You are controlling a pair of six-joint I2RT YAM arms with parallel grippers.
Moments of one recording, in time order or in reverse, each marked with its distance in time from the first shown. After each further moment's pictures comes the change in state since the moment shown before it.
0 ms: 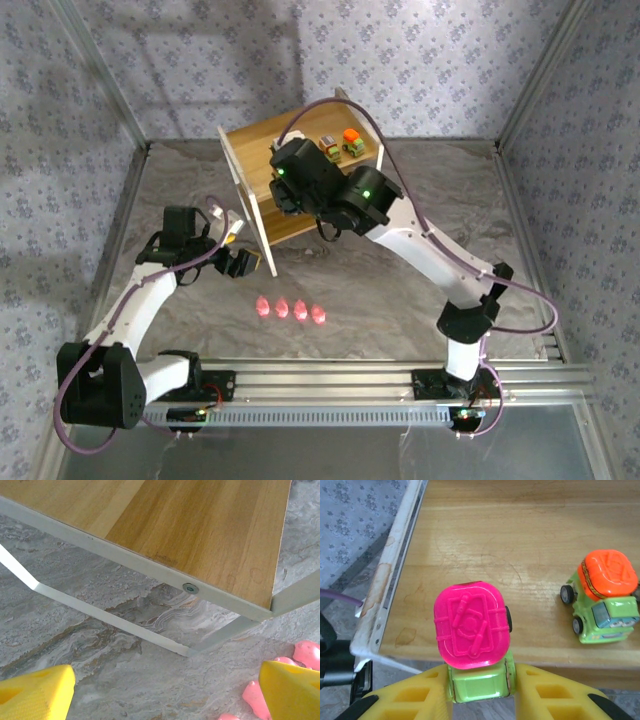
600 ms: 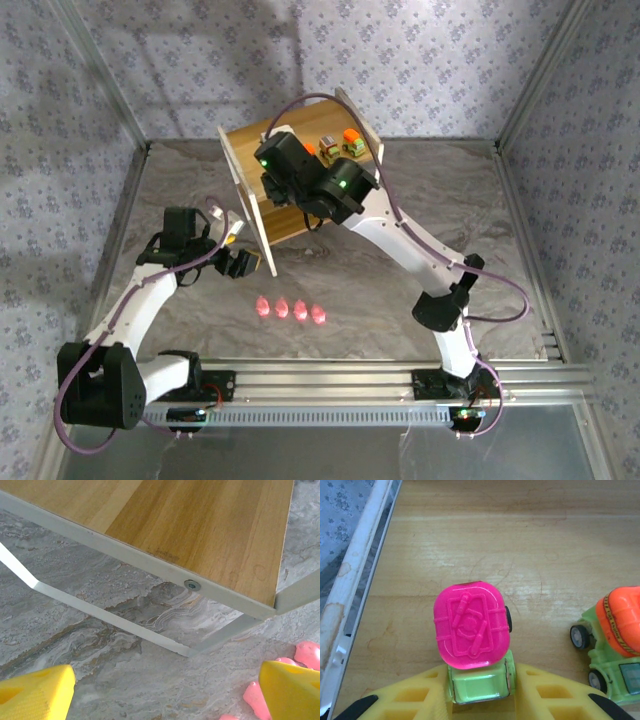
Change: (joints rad) left arm 0.000 -0.002 -0.011 0.021 -0.001 -0.008; right arm -0.023 0.158 0.169 -0.039 0.052 -0.020
